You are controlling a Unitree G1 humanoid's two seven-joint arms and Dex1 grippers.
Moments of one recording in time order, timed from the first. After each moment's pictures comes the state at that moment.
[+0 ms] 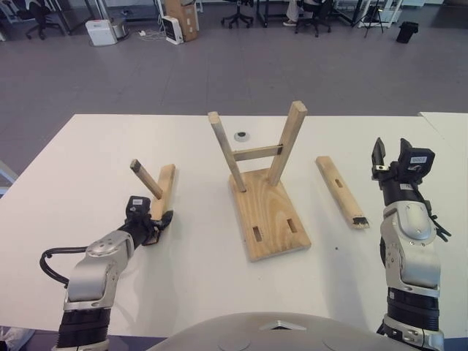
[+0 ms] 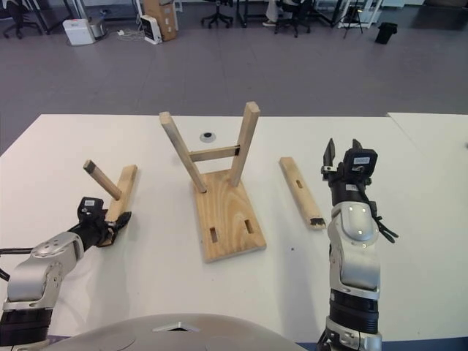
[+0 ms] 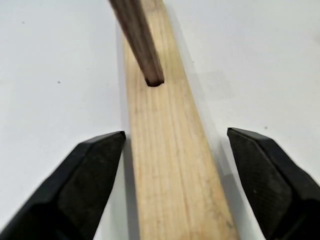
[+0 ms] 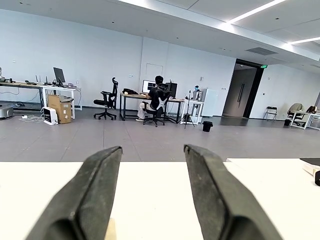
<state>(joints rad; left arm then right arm) 0.15 0.42 0.16 -0.26 -0.28 0.76 -0.32 0.01 -0.22 -0.27 -0.33 0.12 0.21 0.01</state>
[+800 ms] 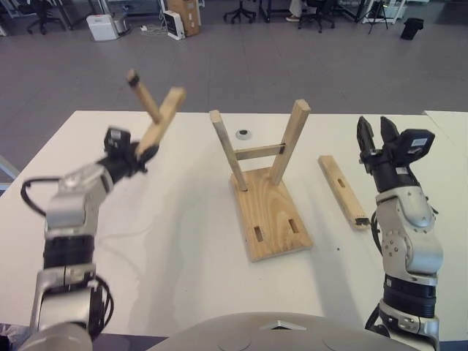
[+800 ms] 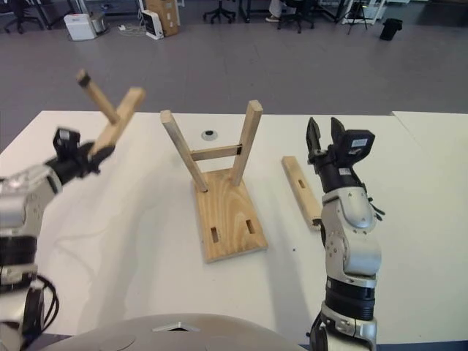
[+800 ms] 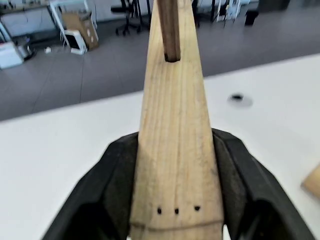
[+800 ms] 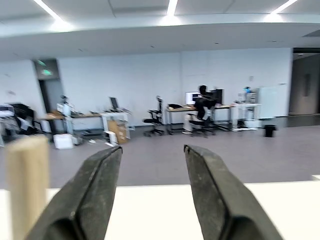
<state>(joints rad) -0.53 0.60 0.21 0.14 -0.36 0.56 -0.55 -0.17 -0.24 -0.28 -0.39 0.45 0.31 0.19</state>
